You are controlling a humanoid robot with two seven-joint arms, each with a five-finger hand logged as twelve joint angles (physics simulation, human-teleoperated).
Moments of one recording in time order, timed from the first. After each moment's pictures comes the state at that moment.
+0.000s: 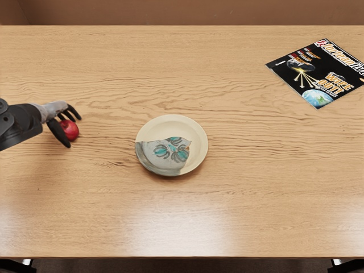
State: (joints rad) left arm -0.85 0.60 -0.53 -1.16 1.22 -0.20 0.61; right arm 0.00 0.00 -0.15 0.27 -0.02 0.10 -0.37
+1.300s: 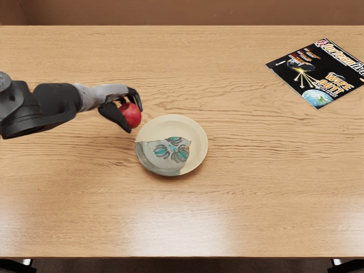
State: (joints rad) left arm -0.98 0.59 -0.56 -1.50 0.99 -0.28 0.61; right arm 0.00 0.00 -0.15 0.27 -0.02 0.11 -0.37
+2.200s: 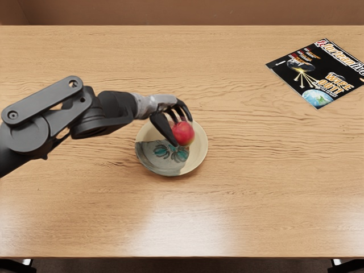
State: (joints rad) left arm -1.00 0.26 -0.56 -1.26 1.00 -0.29 0.61; right arm 0.00 0.00 -0.15 0.27 -0.02 0.11 -0.36
